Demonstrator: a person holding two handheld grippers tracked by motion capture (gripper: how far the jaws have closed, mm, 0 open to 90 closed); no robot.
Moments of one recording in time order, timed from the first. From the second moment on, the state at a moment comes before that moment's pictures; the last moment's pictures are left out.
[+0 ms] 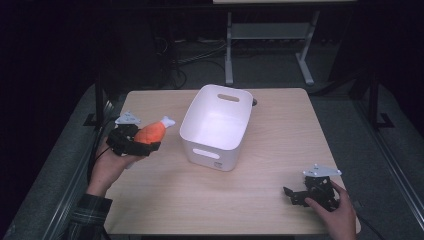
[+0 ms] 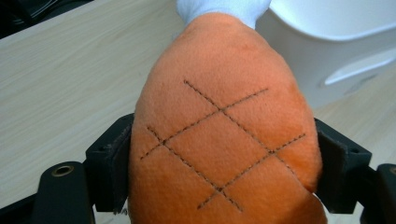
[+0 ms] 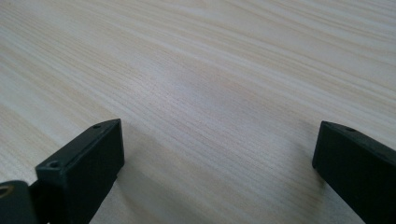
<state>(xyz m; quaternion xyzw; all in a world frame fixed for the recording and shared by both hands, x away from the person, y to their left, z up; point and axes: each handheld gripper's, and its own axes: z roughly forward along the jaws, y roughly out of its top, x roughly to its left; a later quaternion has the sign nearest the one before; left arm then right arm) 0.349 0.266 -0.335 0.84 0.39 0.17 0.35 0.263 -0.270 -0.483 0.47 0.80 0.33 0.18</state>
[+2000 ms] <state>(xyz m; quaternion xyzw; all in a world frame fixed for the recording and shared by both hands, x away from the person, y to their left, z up) 0.433 0.150 -0.275 0.84 0.39 0.16 0.35 0.263 -0.270 -0.483 0.47 0.80 0.34 0.18</state>
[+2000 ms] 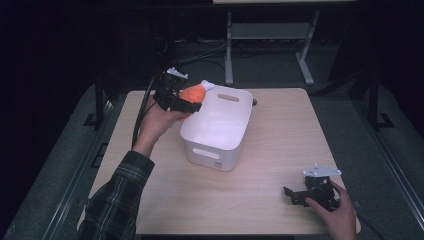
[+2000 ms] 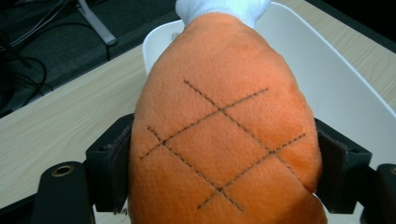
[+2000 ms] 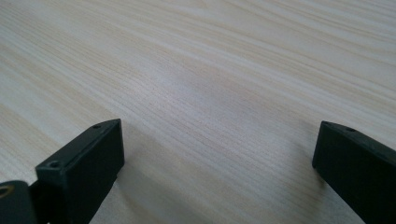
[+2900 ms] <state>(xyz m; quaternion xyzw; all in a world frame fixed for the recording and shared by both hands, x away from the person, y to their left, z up) 0.456 0.099 -0.304 0.84 0.40 0.14 0.33 0.263 -0.270 -0.483 0.47 0.79 0.34 0.18</state>
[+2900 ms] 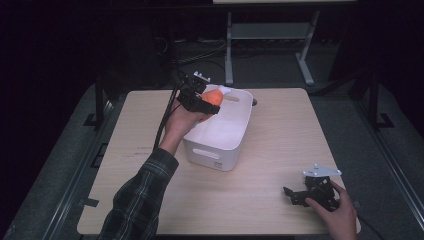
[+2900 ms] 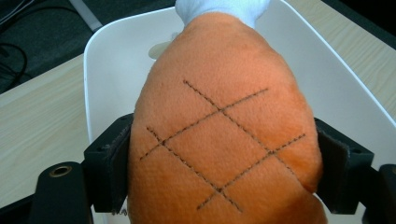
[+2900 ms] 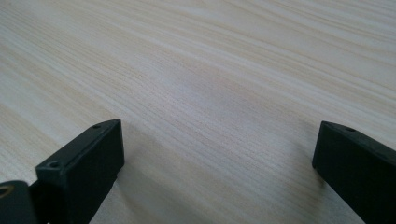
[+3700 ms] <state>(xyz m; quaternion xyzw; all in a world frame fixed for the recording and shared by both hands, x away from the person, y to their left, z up) 0.460 0.101 -0.320 0.84 0.41 0.14 0.33 0.263 -0.270 -0.483 0.47 0.80 0.34 0.18</state>
